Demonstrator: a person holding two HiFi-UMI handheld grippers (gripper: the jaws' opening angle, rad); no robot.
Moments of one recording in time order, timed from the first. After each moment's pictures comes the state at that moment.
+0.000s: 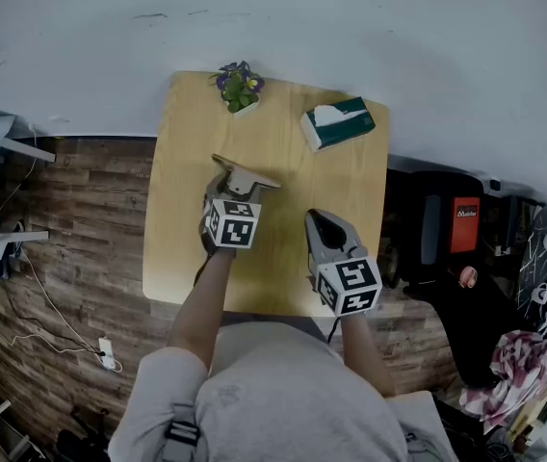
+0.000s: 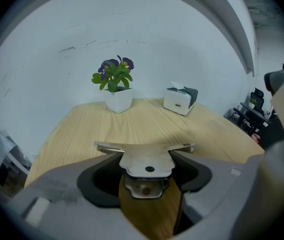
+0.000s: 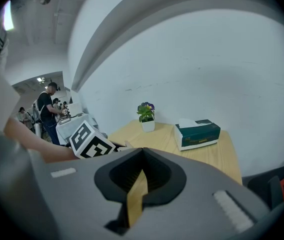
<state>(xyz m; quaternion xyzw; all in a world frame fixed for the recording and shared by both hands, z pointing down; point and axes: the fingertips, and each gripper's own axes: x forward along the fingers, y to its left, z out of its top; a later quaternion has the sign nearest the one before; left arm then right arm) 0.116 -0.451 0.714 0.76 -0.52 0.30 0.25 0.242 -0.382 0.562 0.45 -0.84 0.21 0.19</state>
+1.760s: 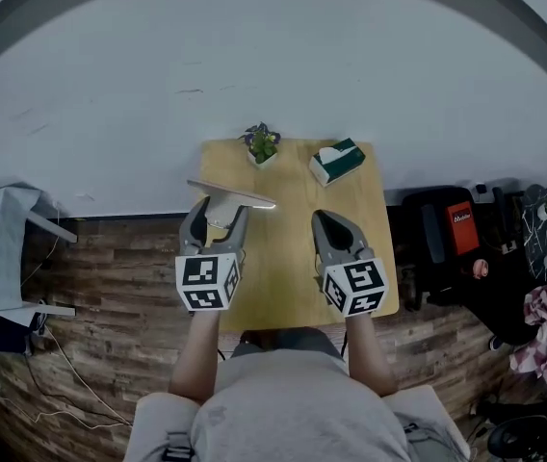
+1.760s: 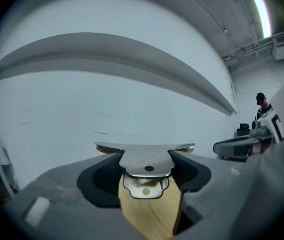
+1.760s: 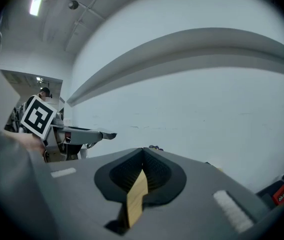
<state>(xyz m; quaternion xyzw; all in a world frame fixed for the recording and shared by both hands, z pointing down) -0.003 -0.390 0.425 0.84 -0.53 0.05 0.09 0.163 -0.351 0.421 0.54 -0.84 0.07 0.07</state>
